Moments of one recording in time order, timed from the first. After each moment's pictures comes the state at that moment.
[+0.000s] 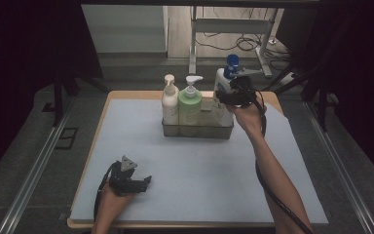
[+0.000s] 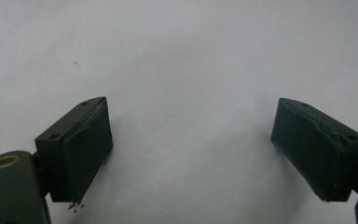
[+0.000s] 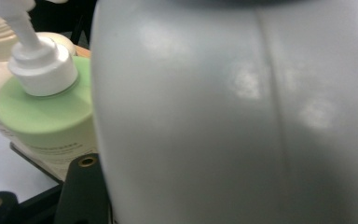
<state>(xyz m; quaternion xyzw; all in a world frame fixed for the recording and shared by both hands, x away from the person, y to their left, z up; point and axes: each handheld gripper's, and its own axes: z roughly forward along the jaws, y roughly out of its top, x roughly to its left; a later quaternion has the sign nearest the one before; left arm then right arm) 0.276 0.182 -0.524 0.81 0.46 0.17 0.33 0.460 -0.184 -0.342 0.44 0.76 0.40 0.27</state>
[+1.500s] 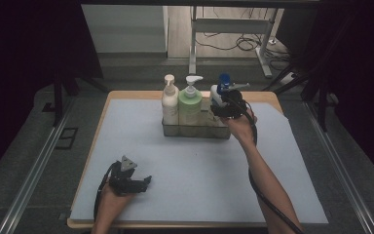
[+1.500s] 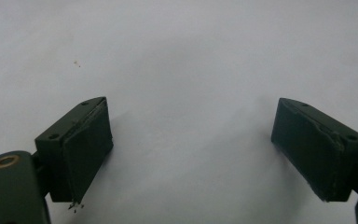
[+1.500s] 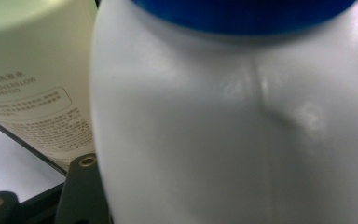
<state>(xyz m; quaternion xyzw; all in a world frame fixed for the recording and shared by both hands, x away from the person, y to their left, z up) 0.276 0.182 -0.524 0.81 0.47 0.17 0.33 0.470 -0.173 -0.402 0.45 0.78 0.36 0.23</state>
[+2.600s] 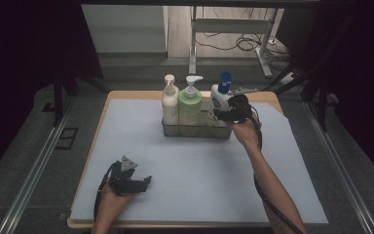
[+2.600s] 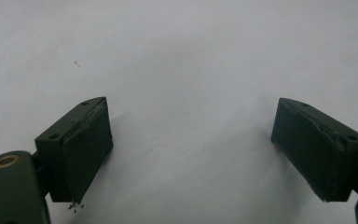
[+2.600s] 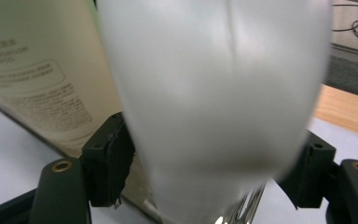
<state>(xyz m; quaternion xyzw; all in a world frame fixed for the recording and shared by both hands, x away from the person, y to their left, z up) 0.276 0.181 -0.524 0.81 0.47 0.17 0.33 0.462 -0.193 -0.411 0.45 0.78 0.39 0.22</state>
